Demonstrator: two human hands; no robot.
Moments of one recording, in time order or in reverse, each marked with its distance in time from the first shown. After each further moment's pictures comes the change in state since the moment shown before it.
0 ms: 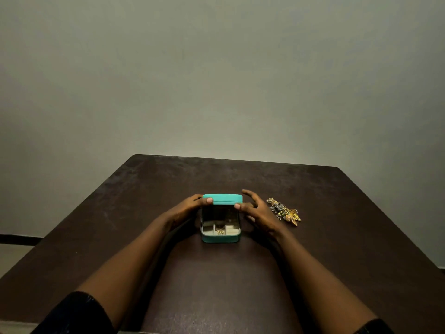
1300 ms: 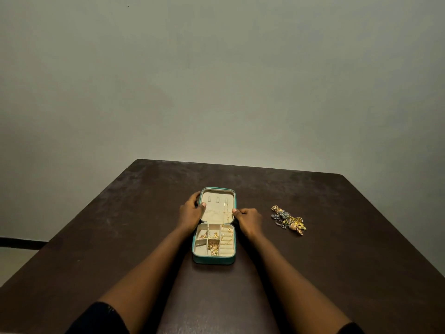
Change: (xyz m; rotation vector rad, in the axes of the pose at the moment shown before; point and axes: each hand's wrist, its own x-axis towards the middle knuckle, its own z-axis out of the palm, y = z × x) left_hand 0.022 -0.014 0.003 0.343 0.631 0.104; right_hand 0.033 0.014 0.040 -0.491 0.371 0.022
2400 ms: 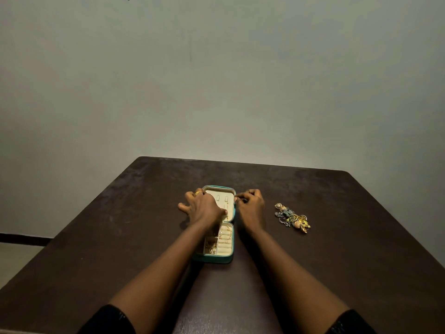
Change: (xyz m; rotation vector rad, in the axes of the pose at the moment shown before) left_hand -0.014 0.043 0.019 0.739 0.060 -0.055; right_hand 0.006 -0.020 0.003 0.066 0.249 -0.224
